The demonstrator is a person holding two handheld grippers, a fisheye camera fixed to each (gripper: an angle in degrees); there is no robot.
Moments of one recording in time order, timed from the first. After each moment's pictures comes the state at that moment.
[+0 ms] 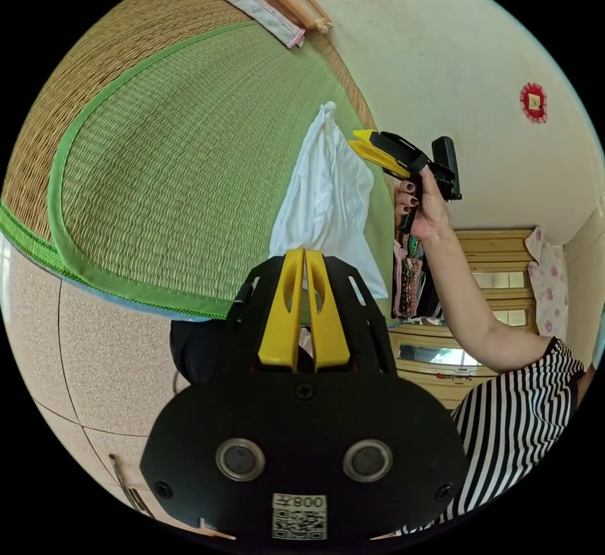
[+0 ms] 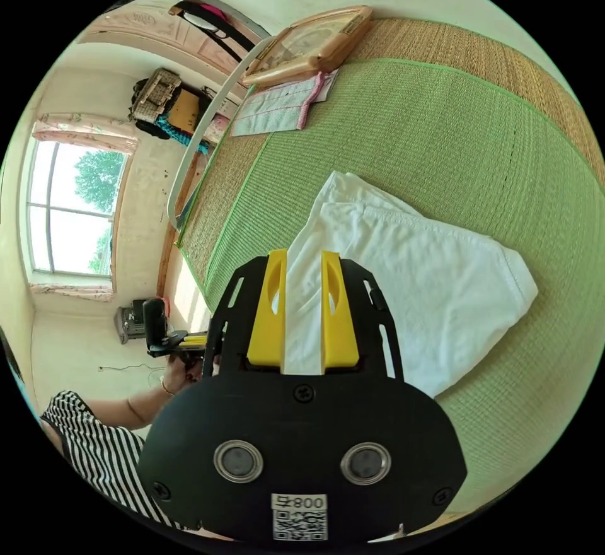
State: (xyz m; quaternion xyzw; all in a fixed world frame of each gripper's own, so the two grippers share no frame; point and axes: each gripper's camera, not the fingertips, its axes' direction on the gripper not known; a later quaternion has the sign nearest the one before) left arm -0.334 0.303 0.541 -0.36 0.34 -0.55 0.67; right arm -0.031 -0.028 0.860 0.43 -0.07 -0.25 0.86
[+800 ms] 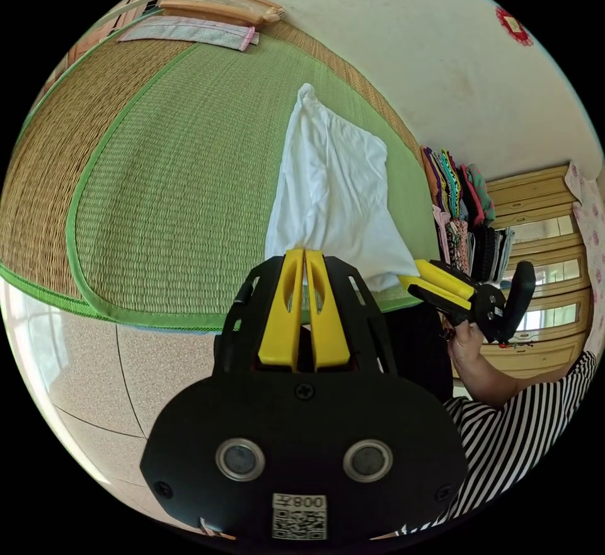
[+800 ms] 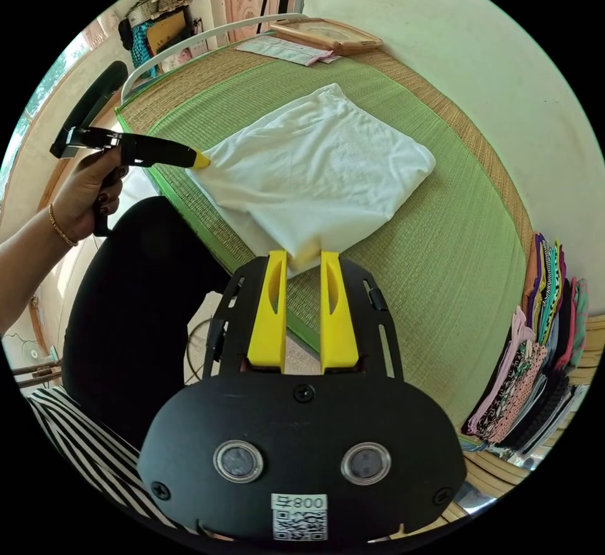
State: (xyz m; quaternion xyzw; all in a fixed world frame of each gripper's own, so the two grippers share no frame) left arm -0.286 0.218 0.528 -0.41 0.30 -0.42 0.75; right arm -0.103 0.109 1.134 0.50 0.25 -0.17 0.81
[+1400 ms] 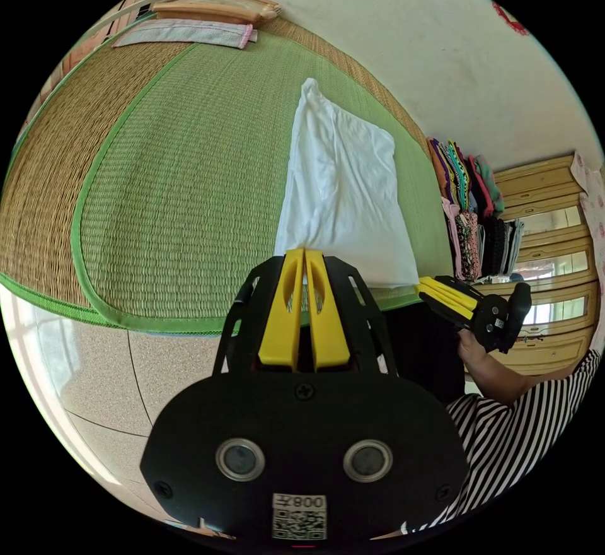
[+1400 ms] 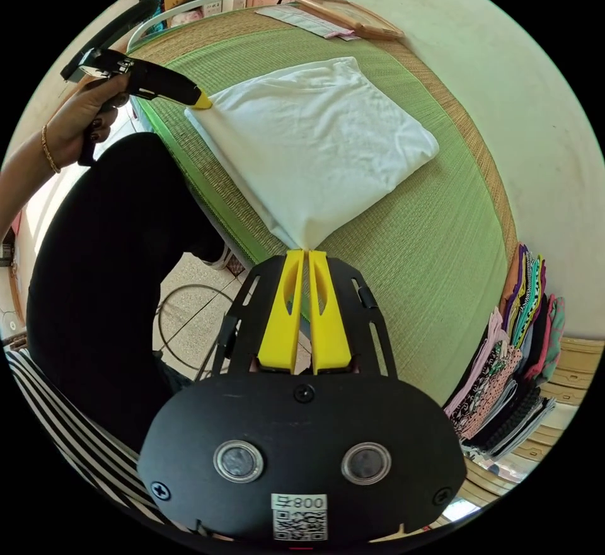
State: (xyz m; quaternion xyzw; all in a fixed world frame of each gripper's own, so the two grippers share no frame) left arm -0.271 0.196 0.524 -0.43 0.30 -0.40 0.75; right arm -0.114 0.114 1.195 0.45 0.33 -0.17 0.81
